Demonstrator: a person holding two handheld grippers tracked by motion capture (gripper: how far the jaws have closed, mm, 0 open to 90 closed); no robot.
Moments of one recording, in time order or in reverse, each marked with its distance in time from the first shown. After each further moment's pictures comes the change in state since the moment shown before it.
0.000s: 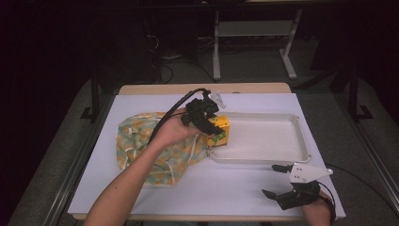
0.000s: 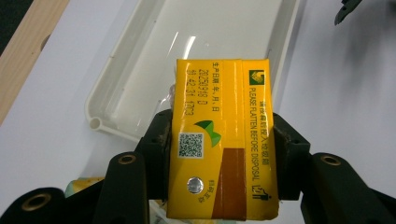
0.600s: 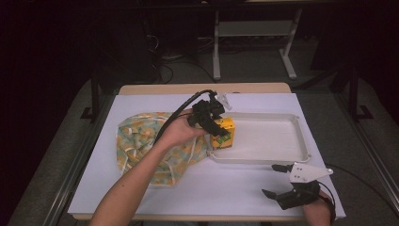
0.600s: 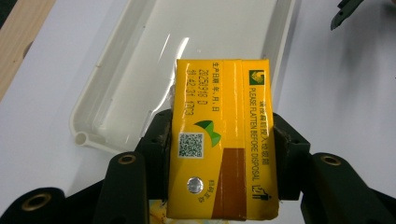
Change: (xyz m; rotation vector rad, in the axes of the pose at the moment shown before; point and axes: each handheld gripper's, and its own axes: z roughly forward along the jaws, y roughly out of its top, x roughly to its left) left arm -0.001 0.008 0.016 0.003 -0.032 0.008; right arm 0.000 0.000 0.000 -0.004 0.001 0.000
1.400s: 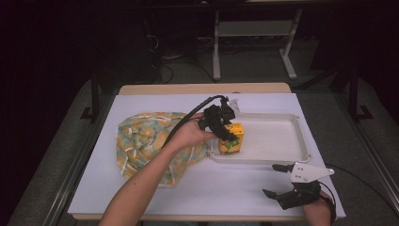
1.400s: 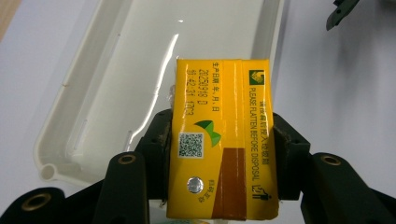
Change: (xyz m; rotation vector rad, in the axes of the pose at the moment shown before) left arm -0.005 0.012 0.031 0.026 -0.047 0.053; right arm -0.001 0.000 -0.001 -0.009 0.002 0.004
